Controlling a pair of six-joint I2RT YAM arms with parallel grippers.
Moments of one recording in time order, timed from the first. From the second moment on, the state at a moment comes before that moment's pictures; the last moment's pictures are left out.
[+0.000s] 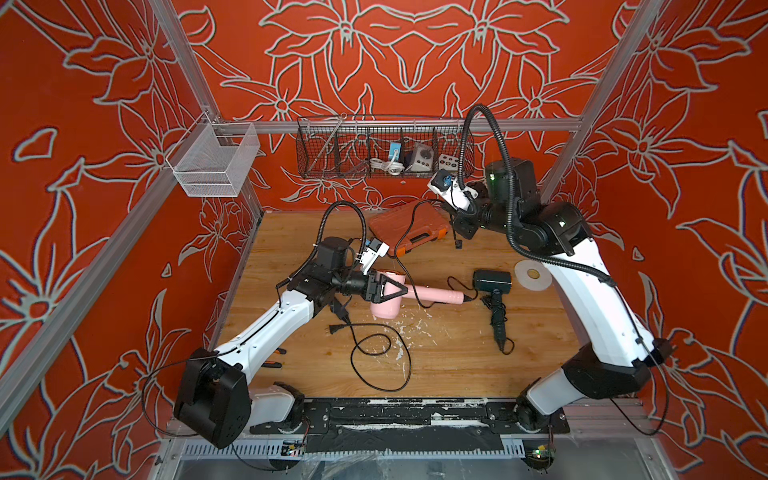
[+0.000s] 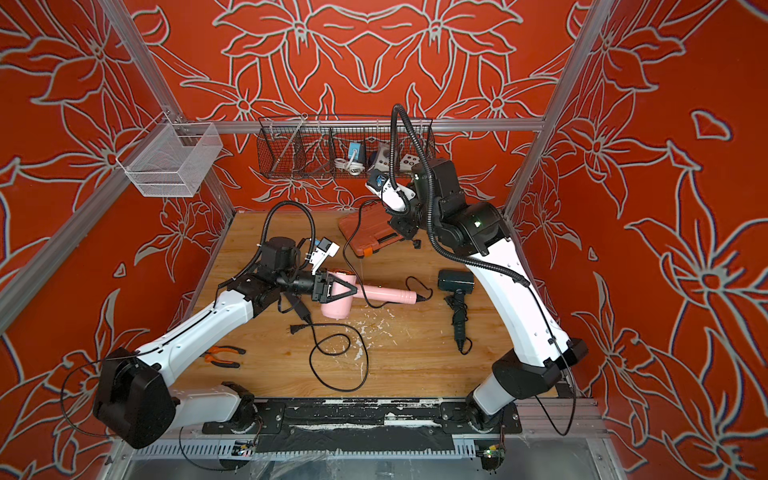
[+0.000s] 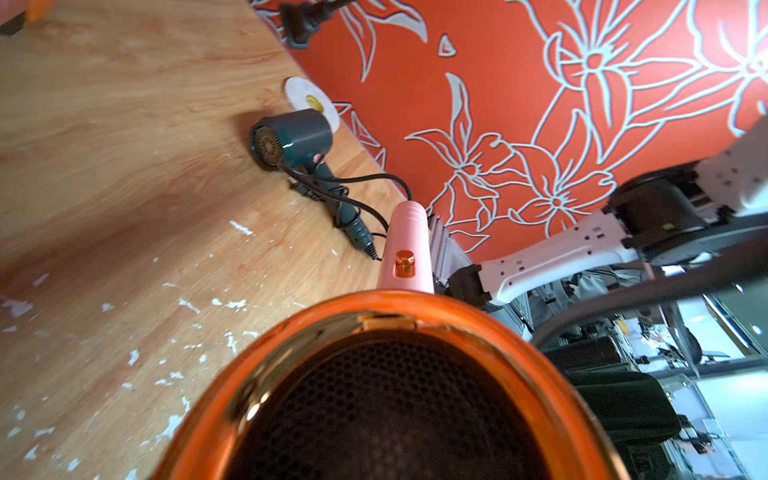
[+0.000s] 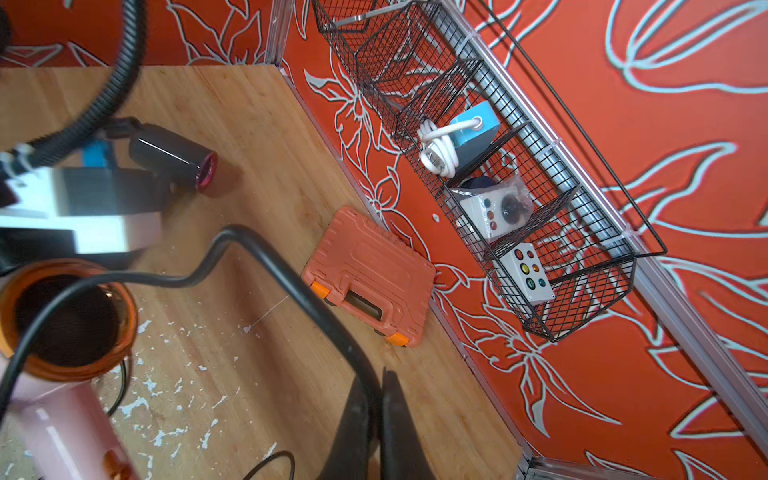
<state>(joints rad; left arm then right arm) -0.38 1.26 0.93 -0.13 1.03 -0.37 0.62 1.58 2.10 -1.04 0.00 -0.58</state>
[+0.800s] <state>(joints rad) -0.34 1.12 0.97 0.33 1.16 -0.65 0.30 1.47 1.46 -0.62 -0.38 -0.32</state>
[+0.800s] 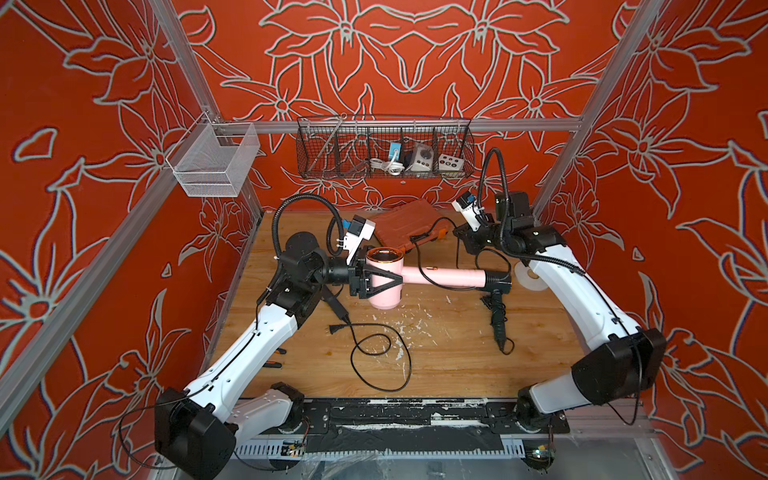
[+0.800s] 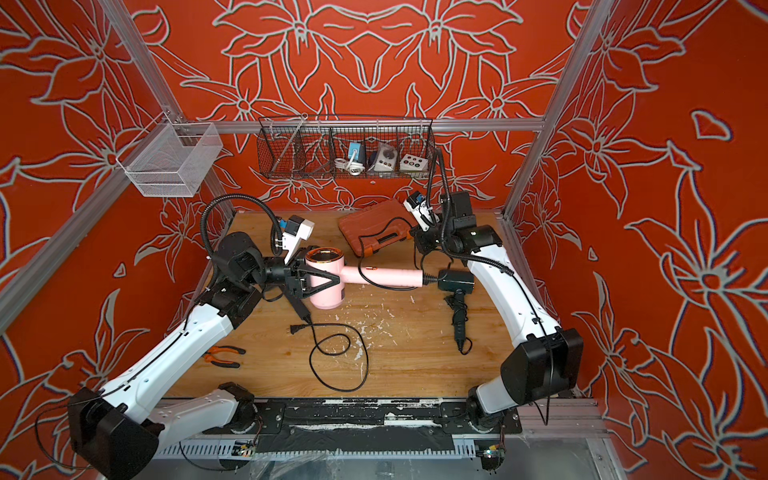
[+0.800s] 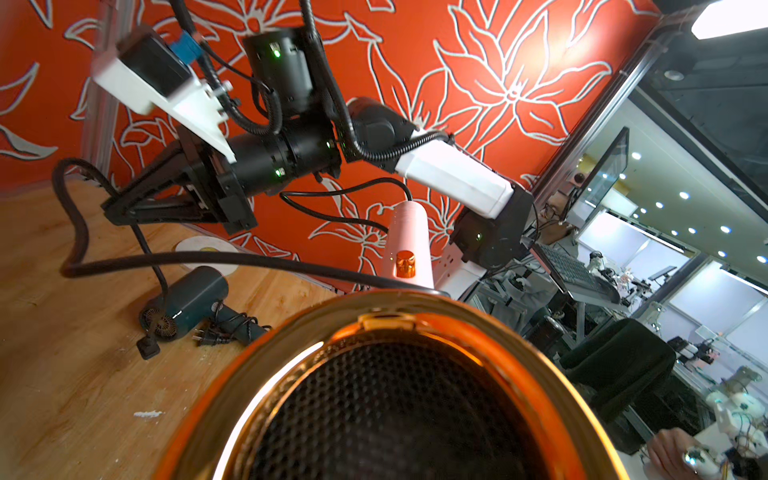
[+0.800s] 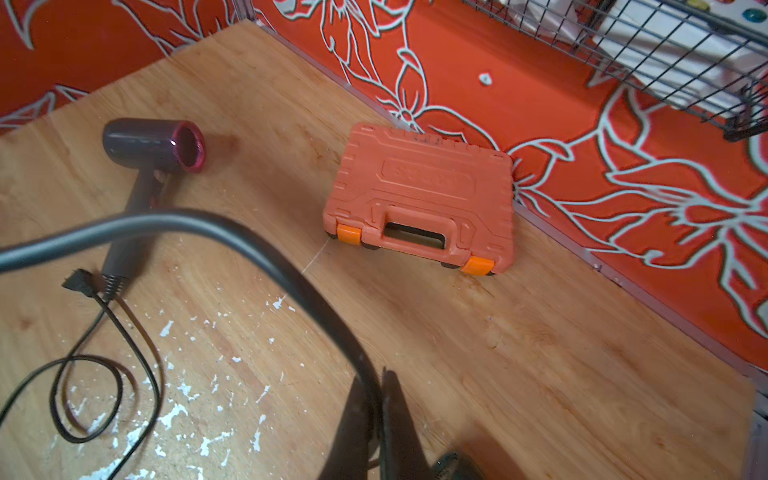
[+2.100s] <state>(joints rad) 0.04 1.33 1.05 0.86 0.85 -1.14 0.44 1.26 0.97 -0.37 -0.48 -0.11</state>
